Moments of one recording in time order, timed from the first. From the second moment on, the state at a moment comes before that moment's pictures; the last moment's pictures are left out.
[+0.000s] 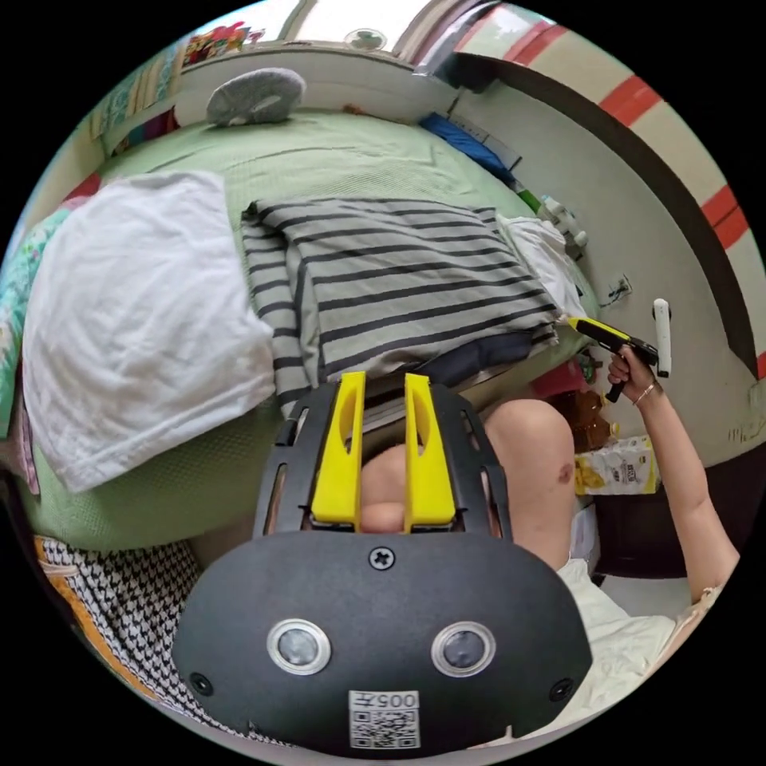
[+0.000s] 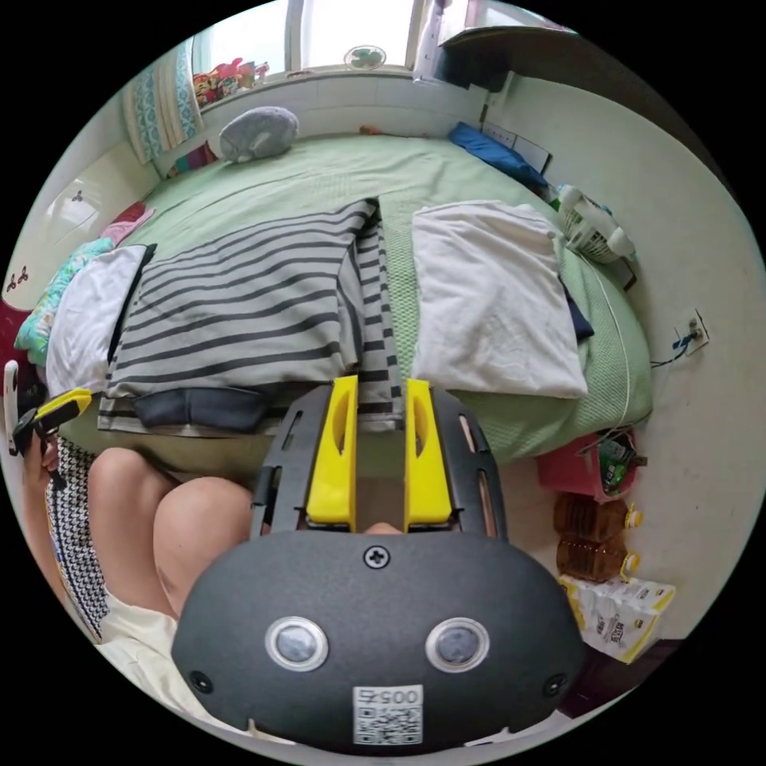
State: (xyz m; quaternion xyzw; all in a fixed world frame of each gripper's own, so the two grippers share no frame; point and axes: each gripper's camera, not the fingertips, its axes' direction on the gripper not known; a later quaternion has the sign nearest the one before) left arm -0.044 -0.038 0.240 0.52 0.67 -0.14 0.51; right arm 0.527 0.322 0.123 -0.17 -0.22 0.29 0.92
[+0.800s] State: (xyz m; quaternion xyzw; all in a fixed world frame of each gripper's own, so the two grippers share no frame) left arm -0.021 -0.064 -0.232 0.59 0.59 -0.03 0.55; right arm 0.616 0.455 0.141 -0.16 -0.22 0.36 0.89
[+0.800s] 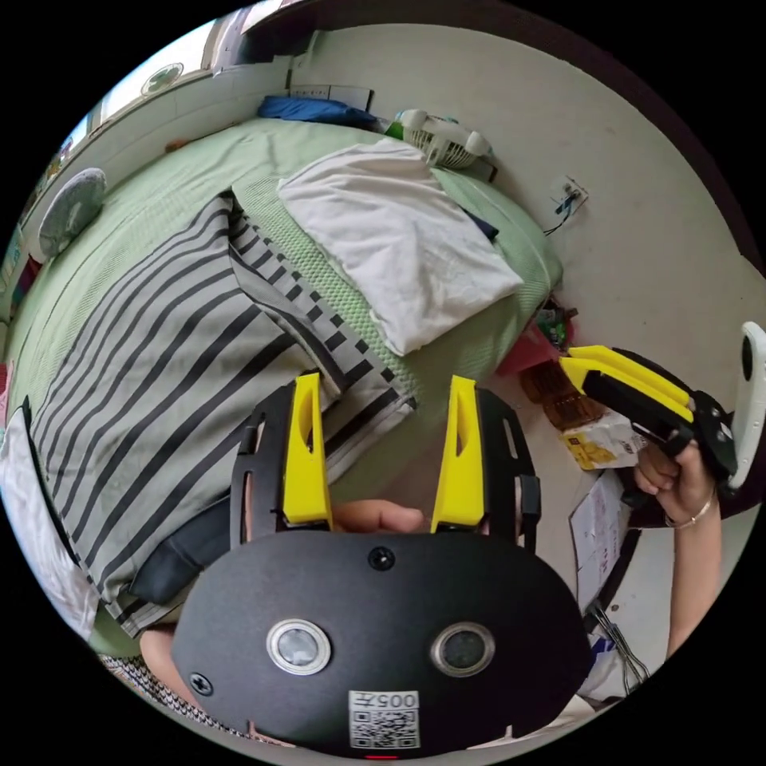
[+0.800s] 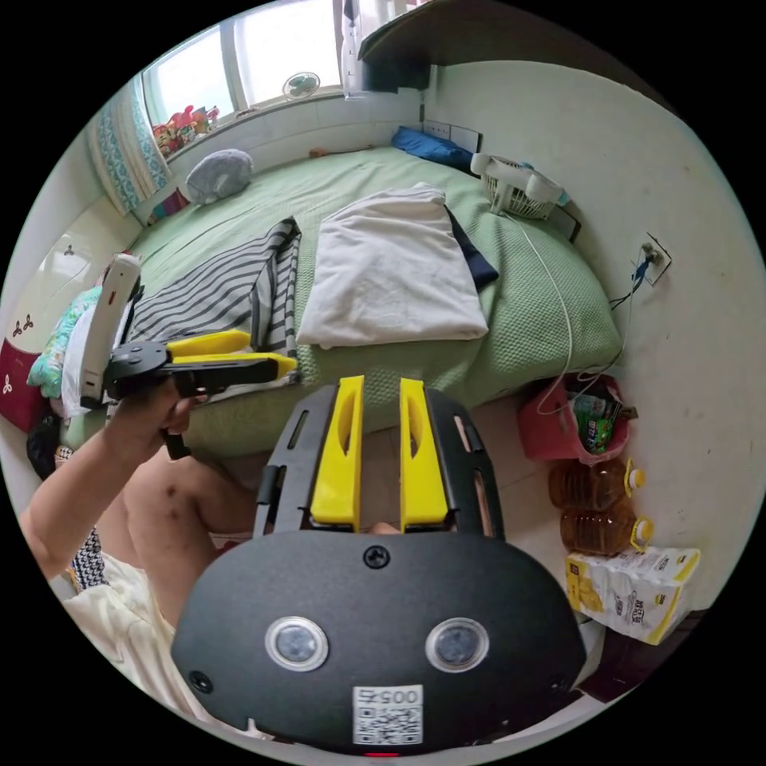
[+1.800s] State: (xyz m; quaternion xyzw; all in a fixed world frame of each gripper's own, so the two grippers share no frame) left arm -0.063 -0.096 -0.147 0.58 0.67 -0.02 0.46; right arm 0.639 0.281 0.385 -0.13 -0.44 0.36 0.81
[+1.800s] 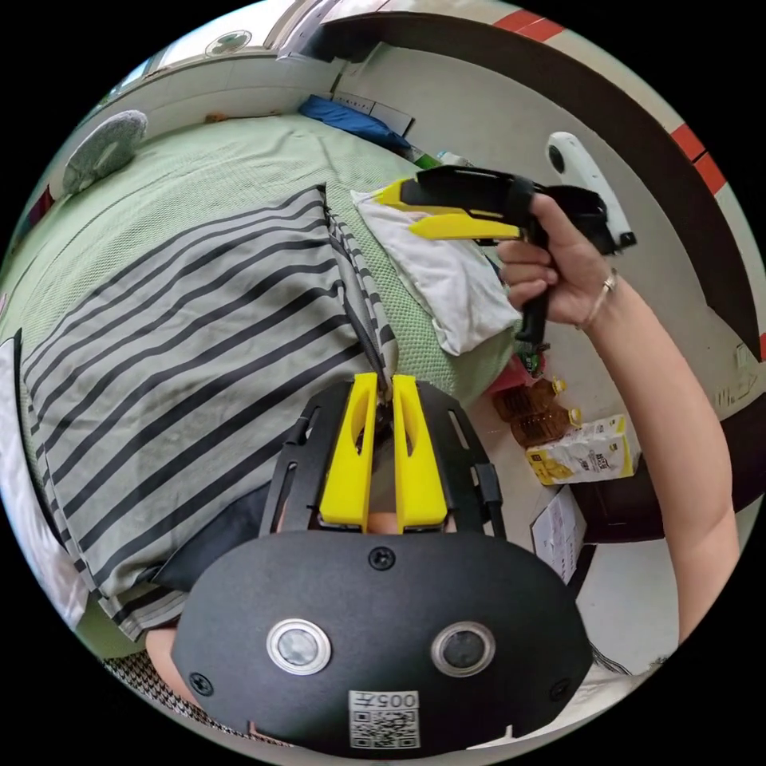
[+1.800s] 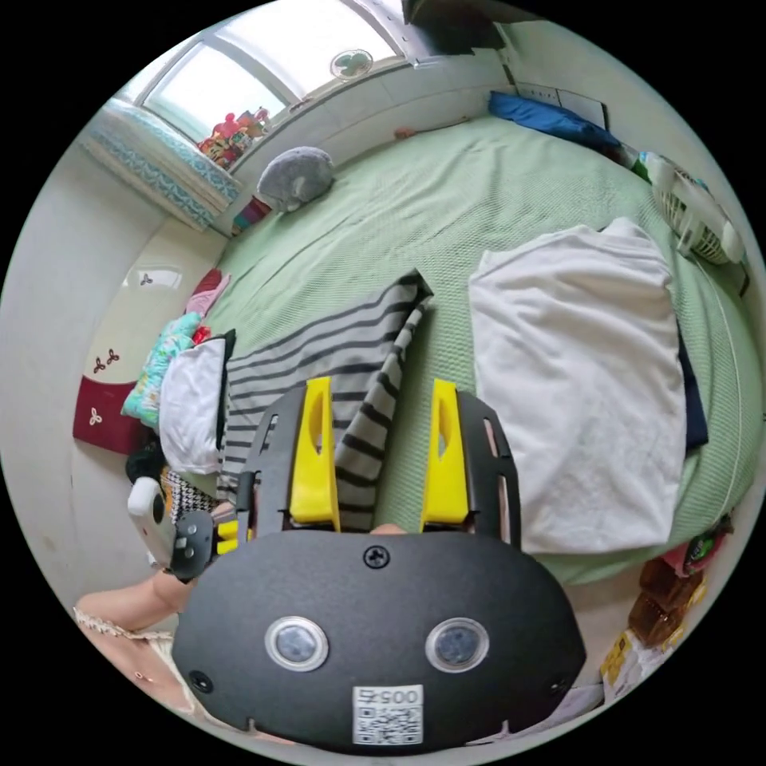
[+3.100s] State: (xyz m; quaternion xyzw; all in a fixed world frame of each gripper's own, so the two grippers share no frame) left arm -0.110 0.020 0.014 0.65 0.65 0.05 0.38; right arm 0.658 0.222 0.382 -0.15 -0.28 0.44 0.84
